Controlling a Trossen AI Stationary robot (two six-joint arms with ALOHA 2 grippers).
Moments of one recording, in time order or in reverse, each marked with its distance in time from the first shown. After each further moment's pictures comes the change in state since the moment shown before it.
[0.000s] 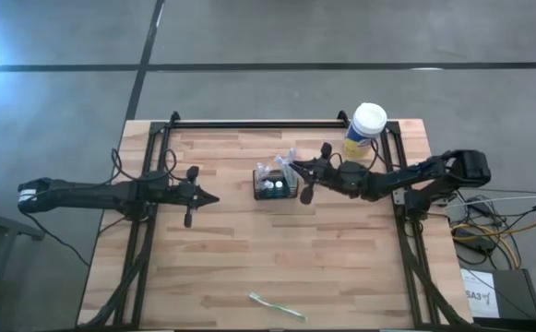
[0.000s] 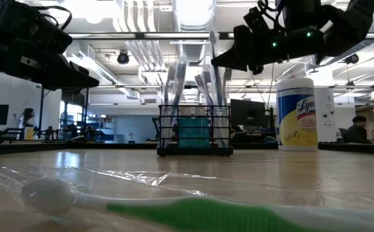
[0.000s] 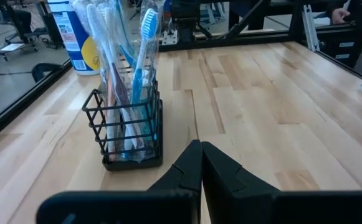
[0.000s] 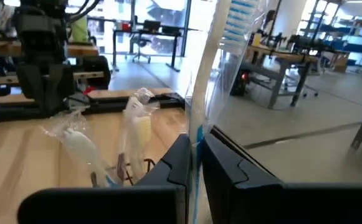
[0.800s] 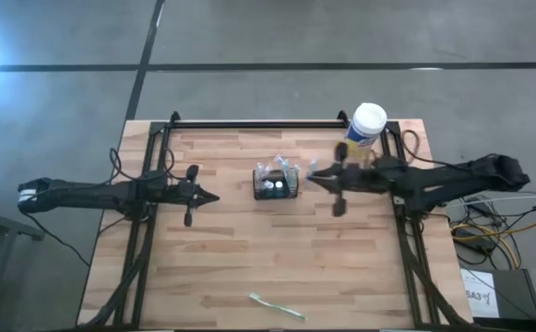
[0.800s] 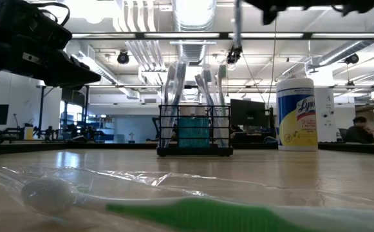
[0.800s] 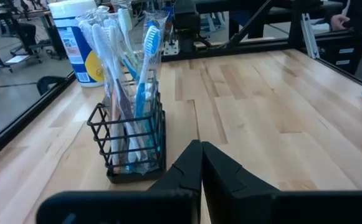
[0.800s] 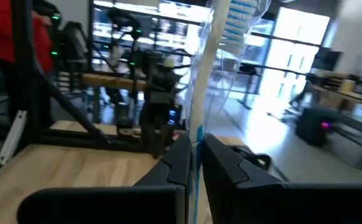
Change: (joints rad) left arm 0.000 -0.001 0.007 0.028 -0.001 0.019; right arm 0.122 -0.458 0.075 -0.423 -0.230 -0.053
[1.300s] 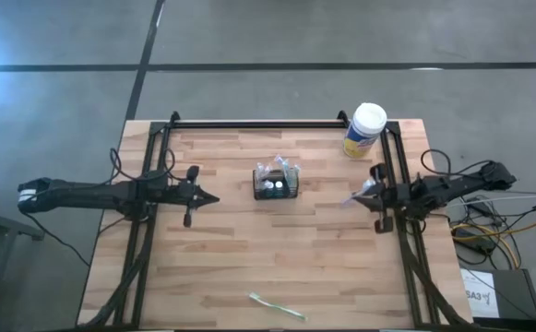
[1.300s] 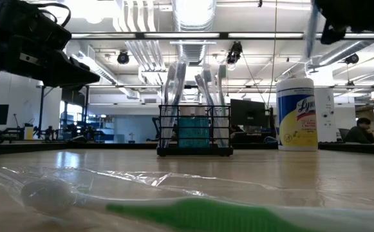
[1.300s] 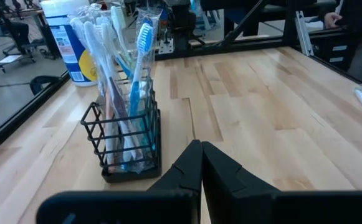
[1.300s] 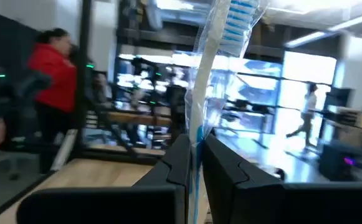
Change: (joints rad) left arm 0.000 0.000 0.000 -0.010 0.019 0.005; right arm 0.268 -0.762 -0.522 -0.028 0.132 -0.036
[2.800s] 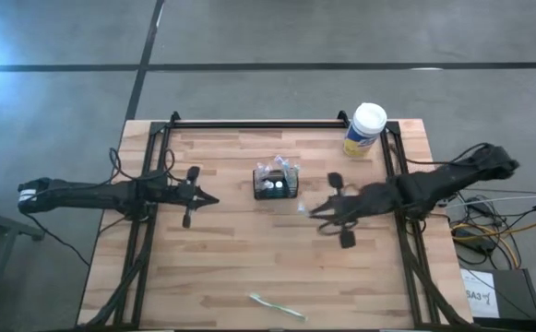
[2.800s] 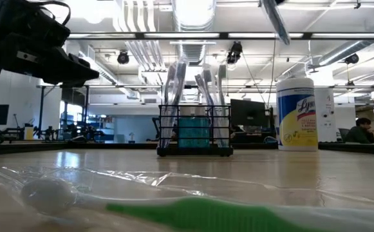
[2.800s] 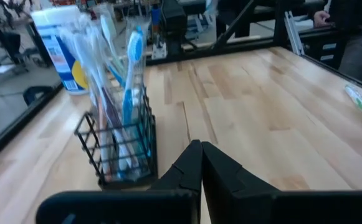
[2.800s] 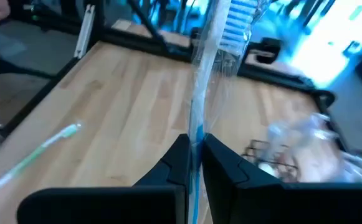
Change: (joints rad) left arm 0.000 -0.001 0.009 -0.003 0.030 0.036; right arm 0.031 0.905 0.869 -0.675 -0.027 0.101
